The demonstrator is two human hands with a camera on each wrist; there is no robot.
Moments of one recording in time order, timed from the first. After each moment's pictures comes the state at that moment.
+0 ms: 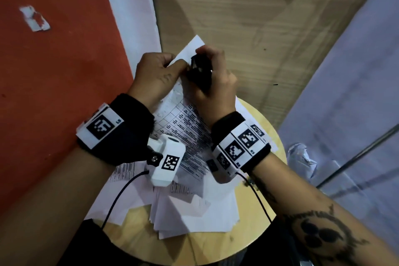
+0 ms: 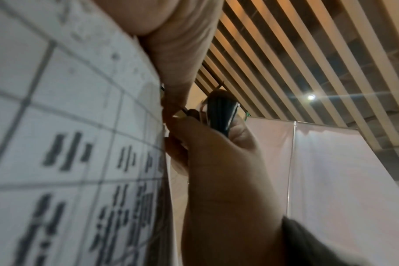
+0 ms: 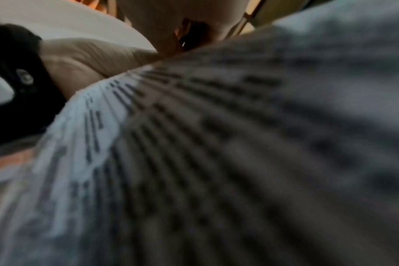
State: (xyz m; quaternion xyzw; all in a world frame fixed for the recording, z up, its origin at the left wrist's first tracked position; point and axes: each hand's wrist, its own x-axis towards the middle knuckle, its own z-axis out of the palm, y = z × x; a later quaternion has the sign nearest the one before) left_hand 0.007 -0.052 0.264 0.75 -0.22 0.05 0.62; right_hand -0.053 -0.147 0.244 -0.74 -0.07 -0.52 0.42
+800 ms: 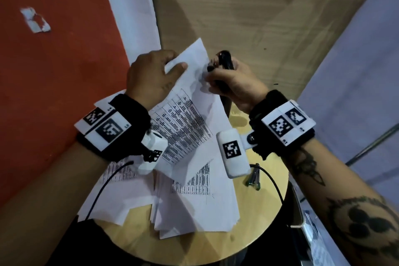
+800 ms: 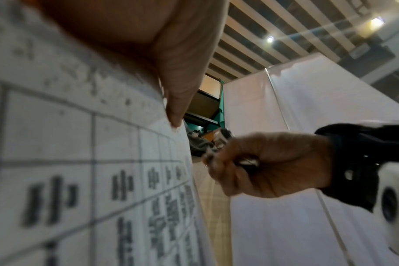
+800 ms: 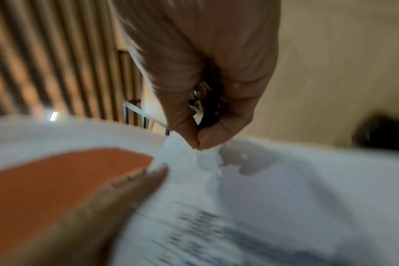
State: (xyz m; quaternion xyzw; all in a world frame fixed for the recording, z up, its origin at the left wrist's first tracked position) left_hand 0.022 -0.043 0.261 0.84 -0.33 0.21 0.38; right_hand -0.050 -0.199 0.268 -0.64 0.06 -0.11 0.76
